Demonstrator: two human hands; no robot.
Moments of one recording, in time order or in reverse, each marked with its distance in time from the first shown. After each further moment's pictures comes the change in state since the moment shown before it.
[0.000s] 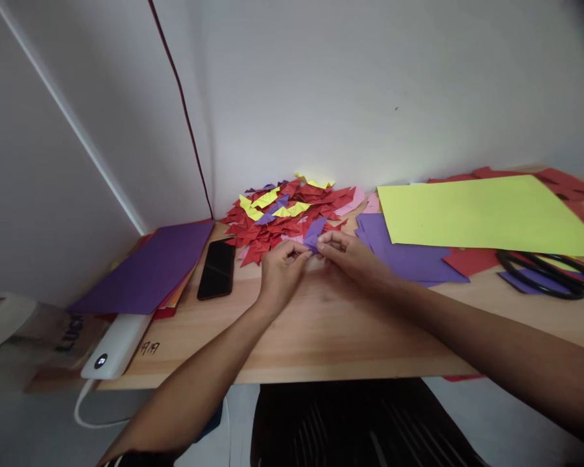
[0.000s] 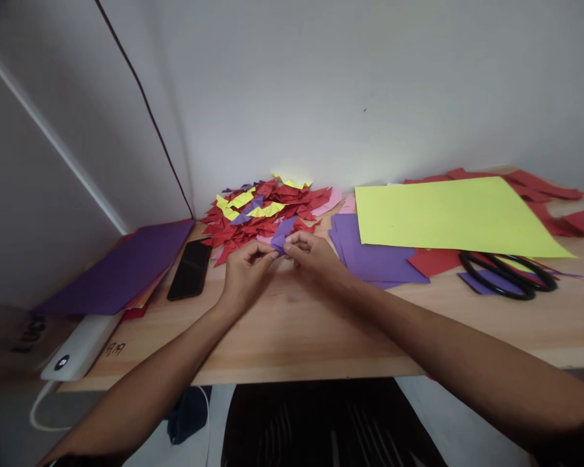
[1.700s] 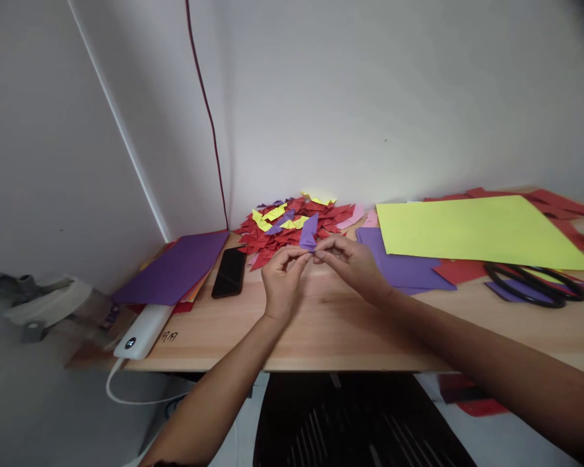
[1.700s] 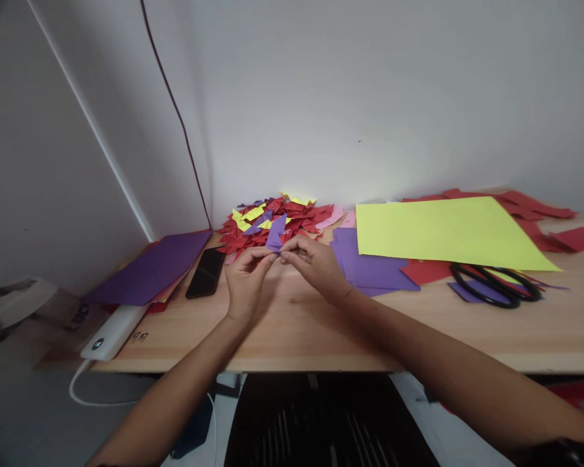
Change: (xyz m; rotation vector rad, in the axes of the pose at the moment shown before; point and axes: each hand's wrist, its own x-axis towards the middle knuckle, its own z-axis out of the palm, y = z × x) left_hand -0.019 0.032 0.004 -0.128 0.258 0.125; right_hand -0.018 -0.025 0.003 -0.031 0.064 -0.404
